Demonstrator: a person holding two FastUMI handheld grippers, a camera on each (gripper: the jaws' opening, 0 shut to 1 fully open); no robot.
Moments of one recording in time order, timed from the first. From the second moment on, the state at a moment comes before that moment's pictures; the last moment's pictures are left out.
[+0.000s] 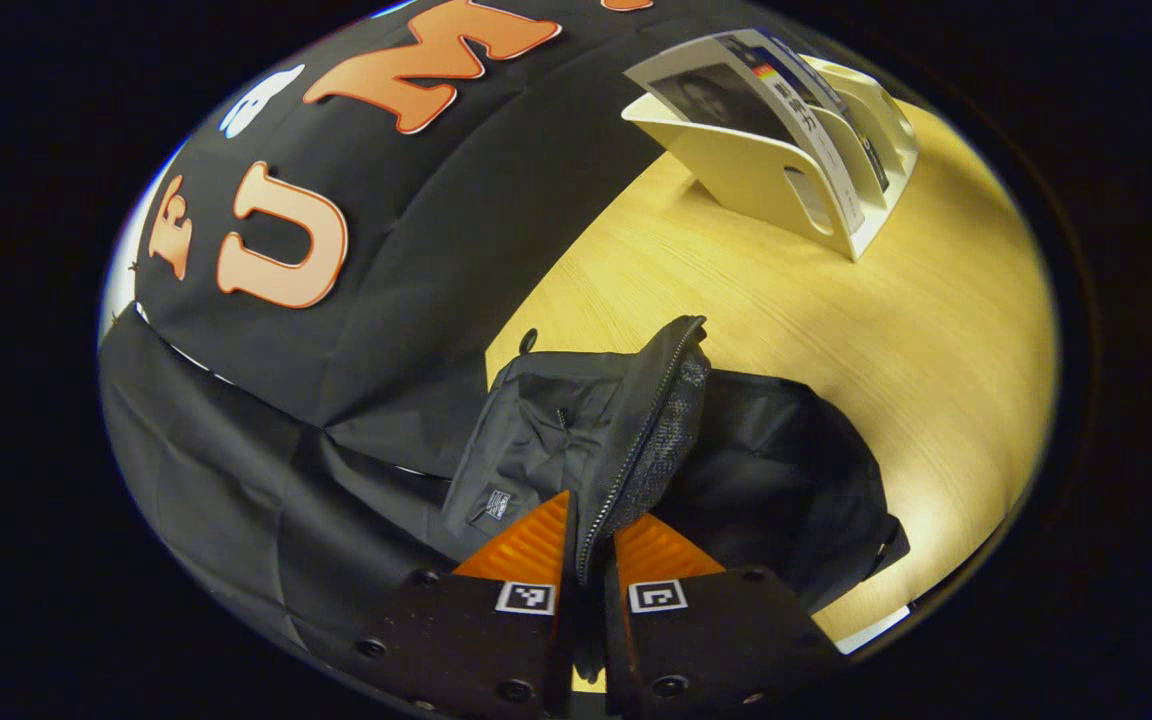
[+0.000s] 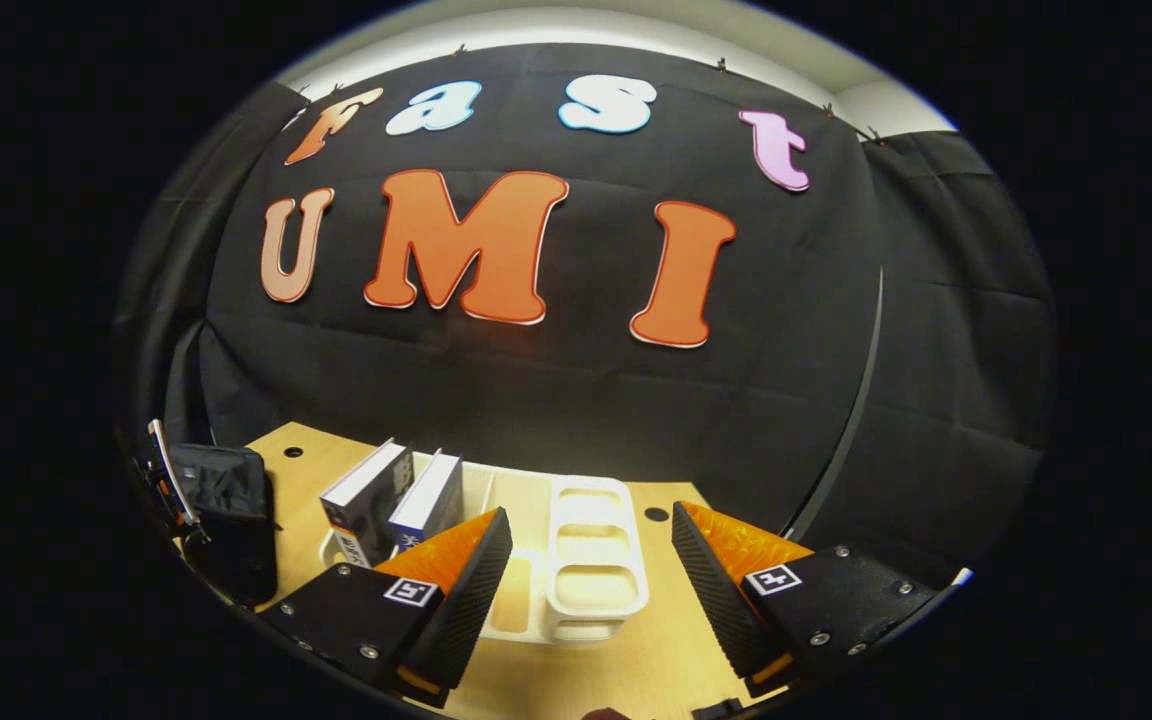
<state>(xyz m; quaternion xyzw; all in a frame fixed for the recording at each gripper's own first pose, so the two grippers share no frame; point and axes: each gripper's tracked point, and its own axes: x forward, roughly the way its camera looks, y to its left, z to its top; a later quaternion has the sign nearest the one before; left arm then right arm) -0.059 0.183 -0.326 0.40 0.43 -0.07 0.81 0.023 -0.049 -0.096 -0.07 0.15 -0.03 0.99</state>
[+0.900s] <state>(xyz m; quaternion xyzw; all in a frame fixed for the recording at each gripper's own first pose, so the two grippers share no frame) -0.003 0.214 -0.269 0.21 0.55 -0.29 0.75 0.067 0.118 -0.048 -0.08 0.32 0.02 0.94</state>
